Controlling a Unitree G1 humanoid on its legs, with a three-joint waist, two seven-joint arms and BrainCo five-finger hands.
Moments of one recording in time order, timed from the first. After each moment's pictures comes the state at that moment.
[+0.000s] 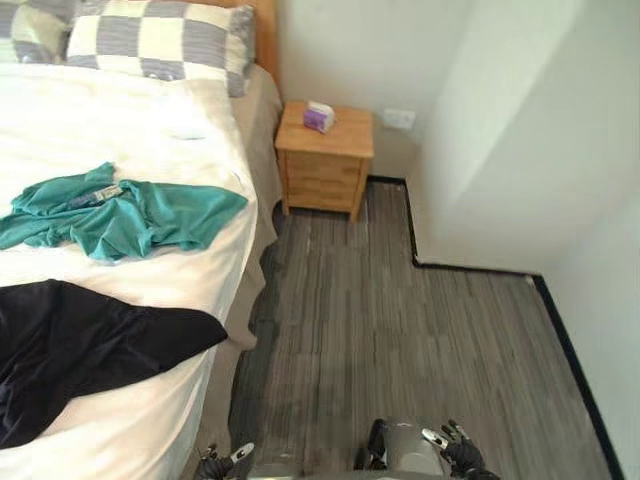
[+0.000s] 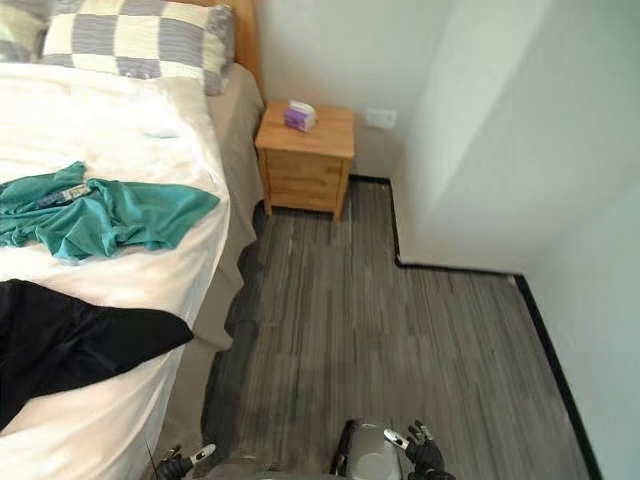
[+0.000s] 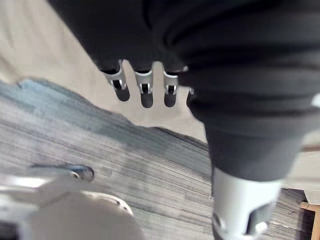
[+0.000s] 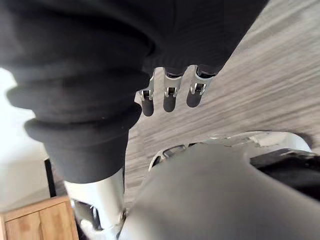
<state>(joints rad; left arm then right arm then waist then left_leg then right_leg) 0.16 0.12 0.12 1.03 -0.12 -0.13 0.10 0.13 -0.07 -0.22 1.07 0.28 -0.22 0.18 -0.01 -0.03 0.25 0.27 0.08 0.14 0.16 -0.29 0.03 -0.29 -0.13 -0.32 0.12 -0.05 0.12</state>
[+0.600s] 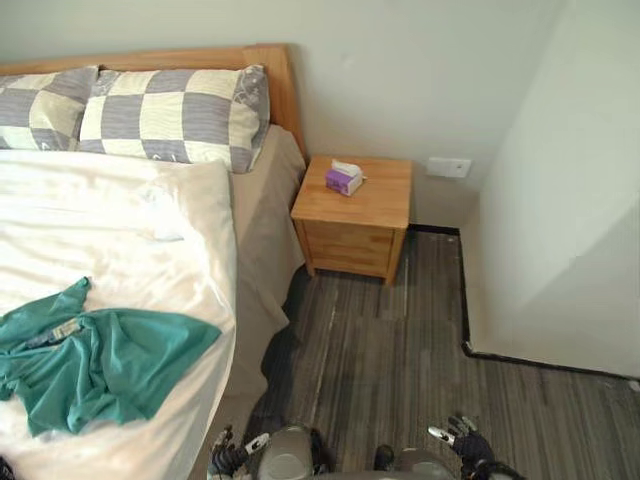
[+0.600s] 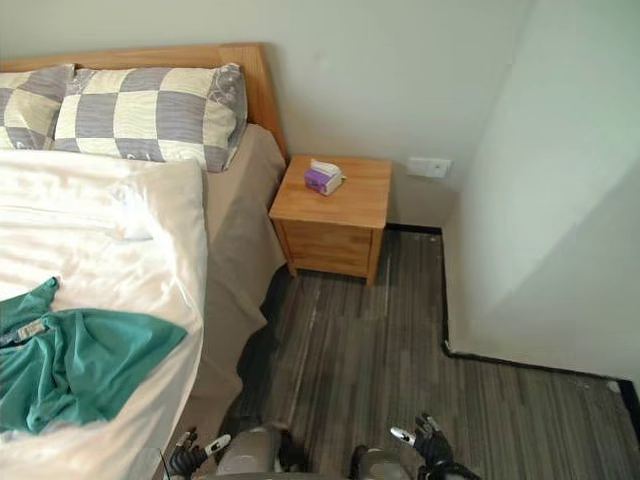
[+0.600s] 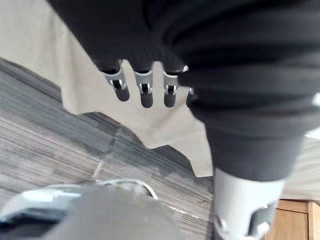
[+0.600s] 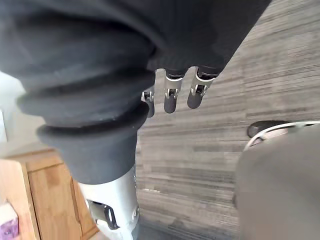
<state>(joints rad) 0.20 0.07 0.08 0.95 -0.15 -0.25 0.09 0.08 -0.13 -0.21 1.09 0.16 -0.26 0.22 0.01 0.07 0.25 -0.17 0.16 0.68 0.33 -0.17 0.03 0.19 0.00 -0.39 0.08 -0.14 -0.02</state>
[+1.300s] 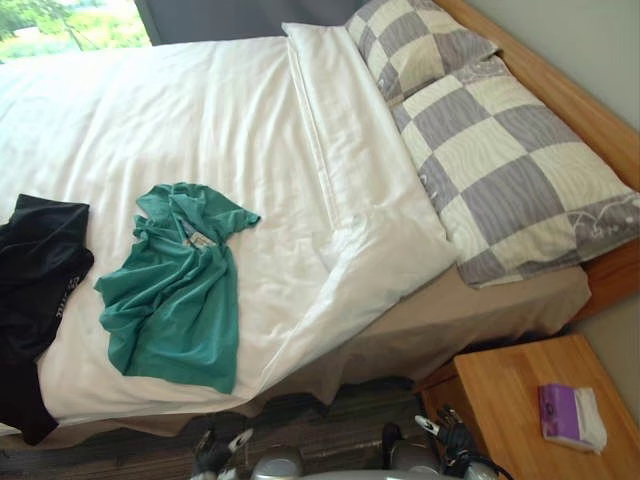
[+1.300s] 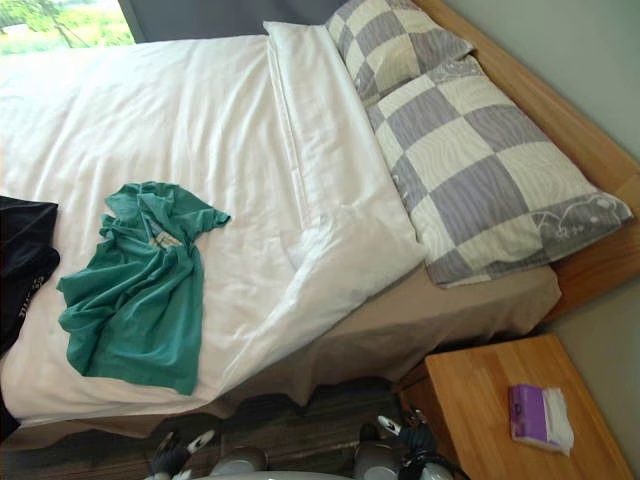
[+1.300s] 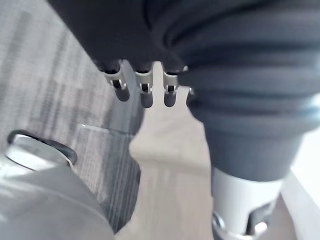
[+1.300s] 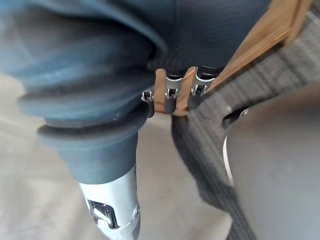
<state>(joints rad) 0.22 0.09 0.24 1.00 -0.22 -0.24 0.08 0.08 -0.09 -0.10 1.07 0.30 -0.25 0.11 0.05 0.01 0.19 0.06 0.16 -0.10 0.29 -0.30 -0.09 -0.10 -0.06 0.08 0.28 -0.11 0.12</state>
